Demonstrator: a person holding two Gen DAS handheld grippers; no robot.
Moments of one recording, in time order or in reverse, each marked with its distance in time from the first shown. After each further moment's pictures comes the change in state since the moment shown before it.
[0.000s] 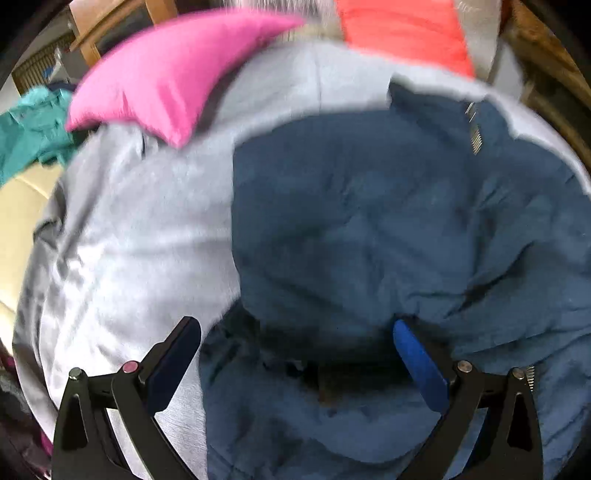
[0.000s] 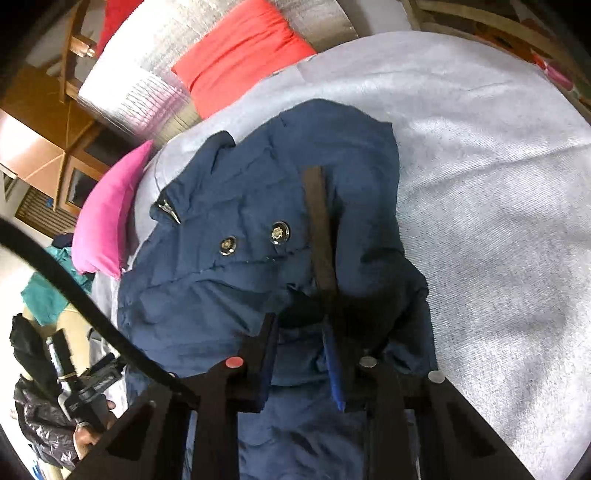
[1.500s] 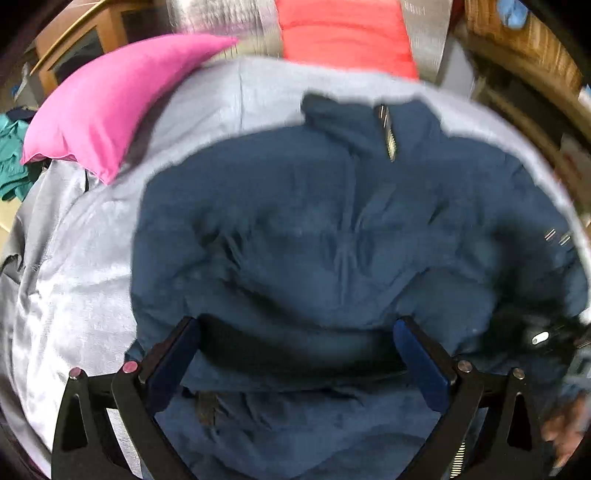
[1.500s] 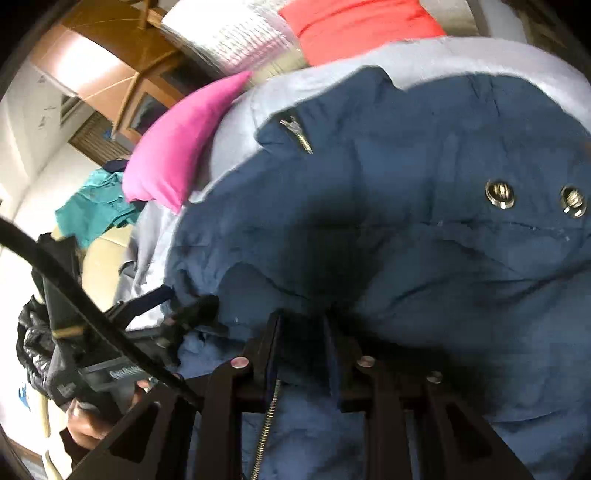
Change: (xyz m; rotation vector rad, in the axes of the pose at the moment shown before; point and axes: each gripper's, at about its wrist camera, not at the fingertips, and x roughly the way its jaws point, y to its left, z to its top) left arm -0.006 -0.064 0.007 0.114 -0.061 -0.118; right arm 0.075 0.107 -0.029 -0.243 0.095 0.199
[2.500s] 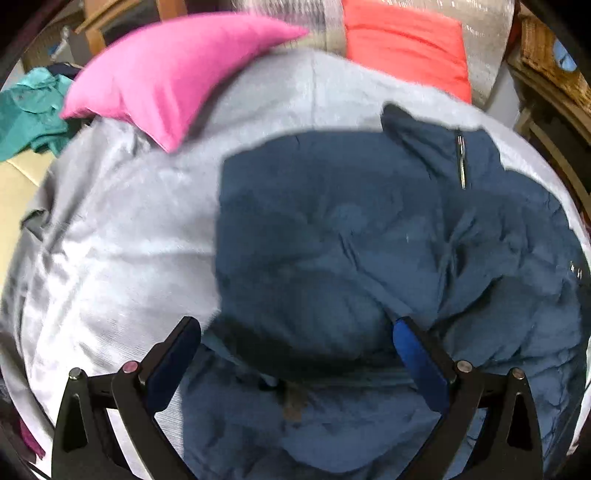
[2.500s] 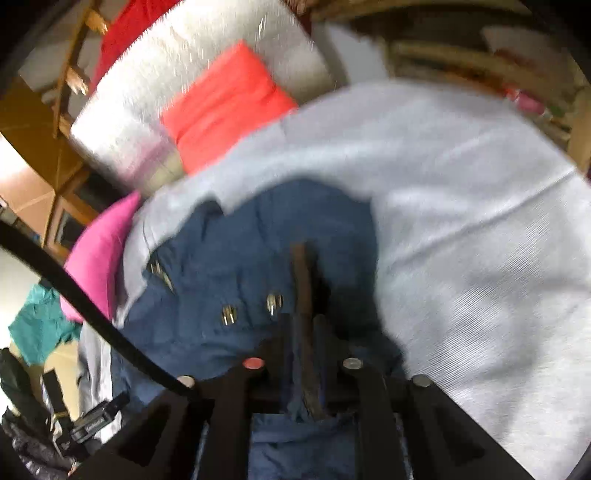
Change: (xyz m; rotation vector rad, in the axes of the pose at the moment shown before) left arm -0.031 0.057 -0.008 -0.184 -0.026 0.056; right arm -0.142 -0.093 0.002 0.267 -0.344 -0.312
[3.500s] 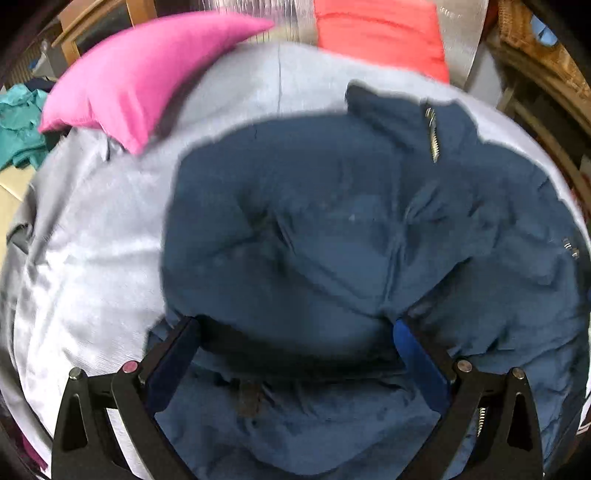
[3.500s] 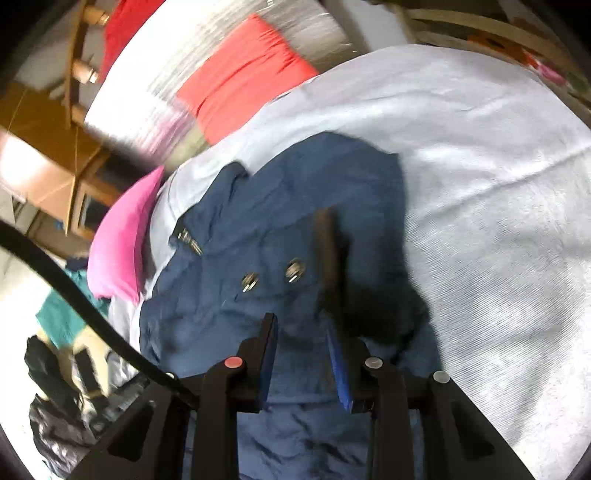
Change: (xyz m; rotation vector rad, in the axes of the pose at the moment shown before) left arm 0.019 -0.025 -0.008 0.077 0.058 -0.034; right arm 0.021 -0.002 0.000 0.033 0.182 0.129
